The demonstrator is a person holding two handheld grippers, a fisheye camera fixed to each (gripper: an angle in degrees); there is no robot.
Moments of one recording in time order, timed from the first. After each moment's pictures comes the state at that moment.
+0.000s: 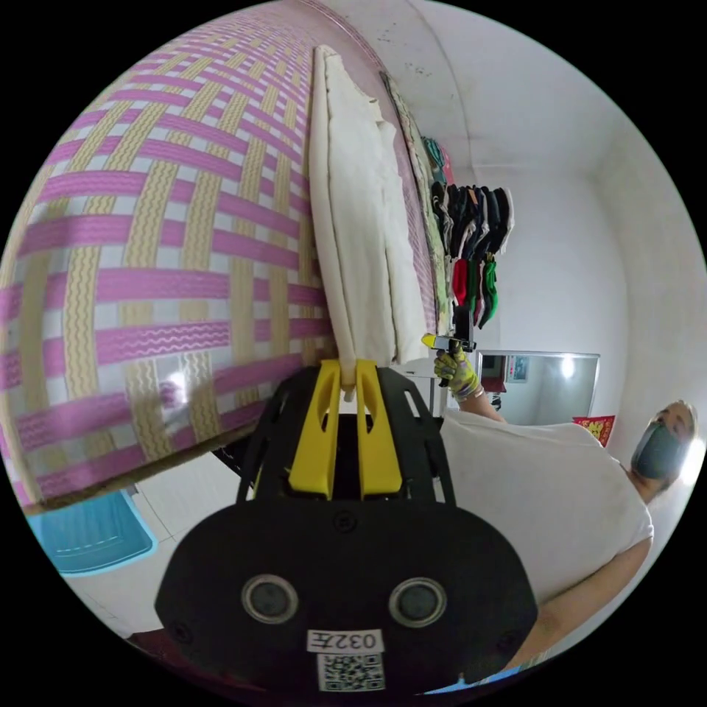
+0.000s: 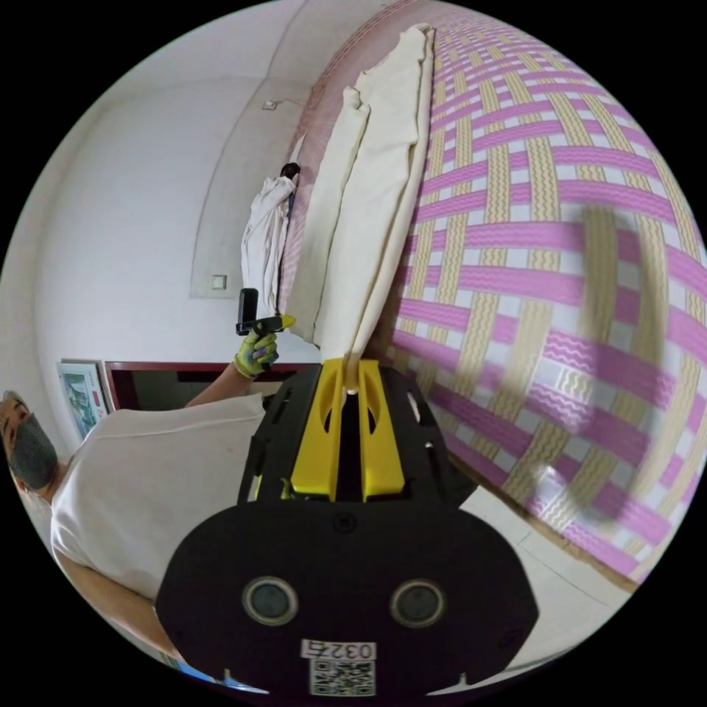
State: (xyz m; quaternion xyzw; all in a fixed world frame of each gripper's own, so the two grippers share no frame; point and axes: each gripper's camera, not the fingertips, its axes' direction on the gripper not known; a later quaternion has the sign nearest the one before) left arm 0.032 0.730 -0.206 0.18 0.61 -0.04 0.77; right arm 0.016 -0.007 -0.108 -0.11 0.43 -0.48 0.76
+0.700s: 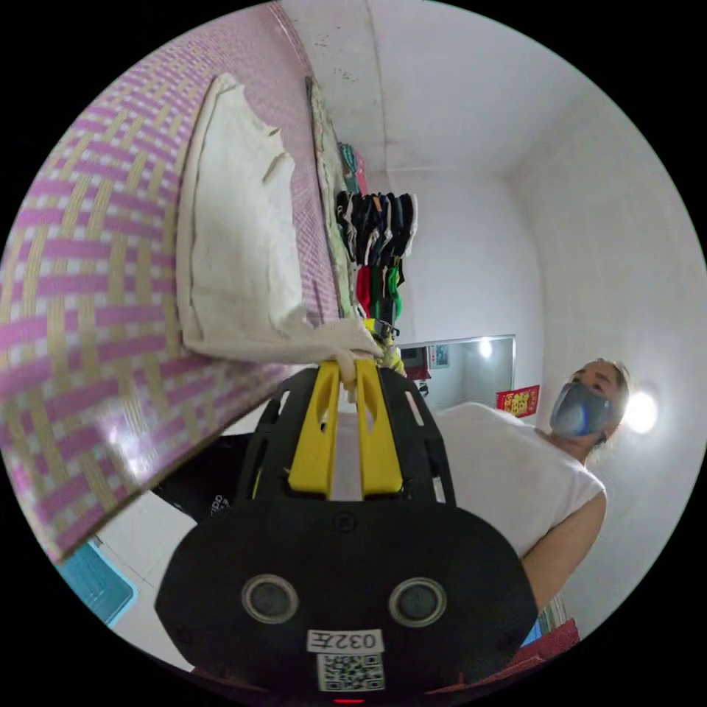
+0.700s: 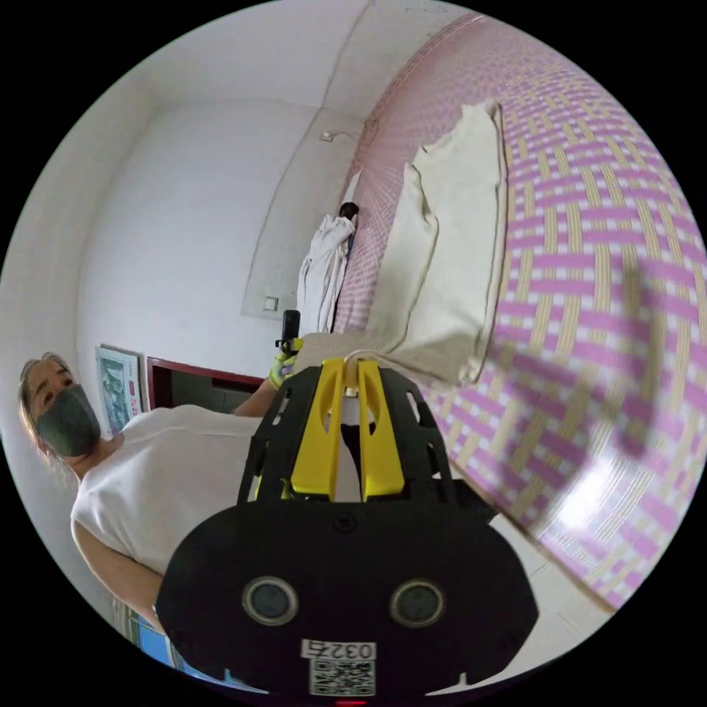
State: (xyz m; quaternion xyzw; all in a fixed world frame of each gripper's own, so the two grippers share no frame) left arm -0.040 0.730 -0.279 0.22 0.72 0.04 0.66; right arm -0.091 0.047 -0.125 -0.13 0.34 -0.54 0.76
